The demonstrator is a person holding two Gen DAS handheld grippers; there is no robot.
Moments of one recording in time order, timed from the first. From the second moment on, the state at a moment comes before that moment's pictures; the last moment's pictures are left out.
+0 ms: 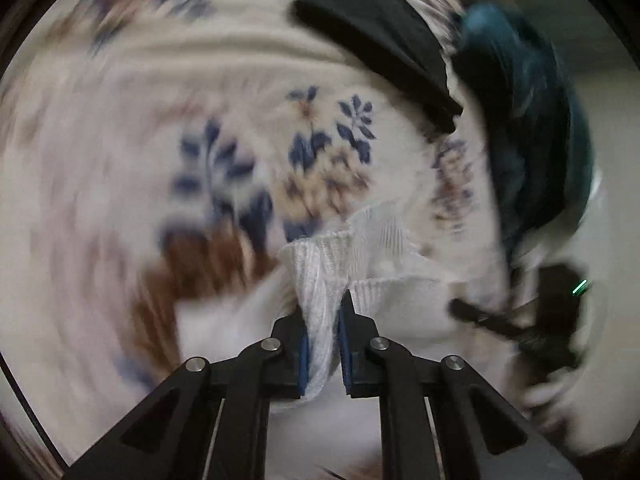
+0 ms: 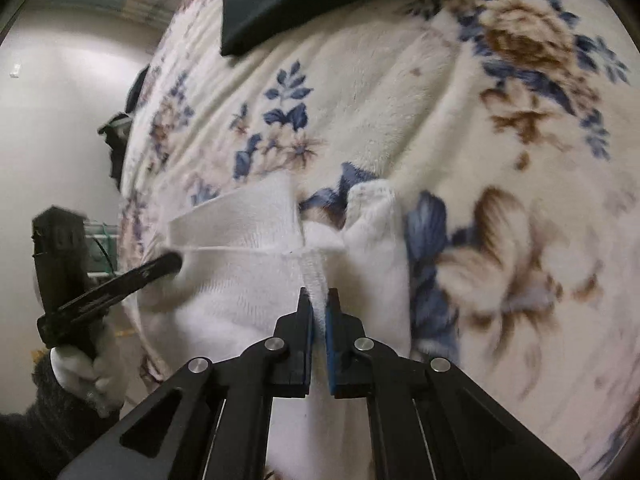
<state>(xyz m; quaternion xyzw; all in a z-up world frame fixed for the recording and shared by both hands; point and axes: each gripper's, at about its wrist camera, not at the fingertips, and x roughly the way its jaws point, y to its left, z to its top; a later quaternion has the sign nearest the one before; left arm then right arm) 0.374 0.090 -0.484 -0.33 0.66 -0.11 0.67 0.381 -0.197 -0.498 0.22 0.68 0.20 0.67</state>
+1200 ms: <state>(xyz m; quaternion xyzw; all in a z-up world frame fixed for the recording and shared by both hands) 0.425 0.032 -0.549 -0.01 0.69 -0.19 0.70 0.397 -0.128 -0.509 -0.01 0.71 0.24 0.66</state>
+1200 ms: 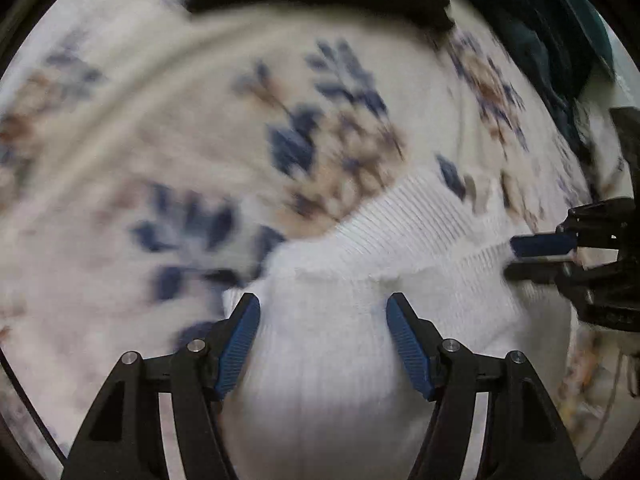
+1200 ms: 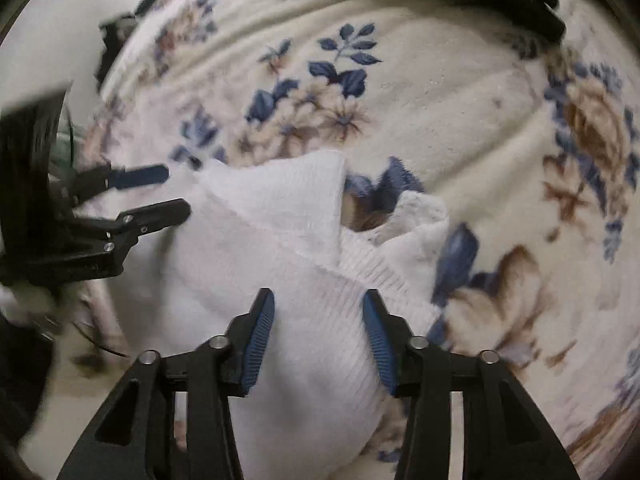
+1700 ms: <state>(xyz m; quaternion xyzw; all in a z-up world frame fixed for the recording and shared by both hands) 0.426 0.060 -0.510 -0.09 0.63 -0.15 0.76 0.413 -0.162 -0.469 0.07 0.64 0.20 0.74</state>
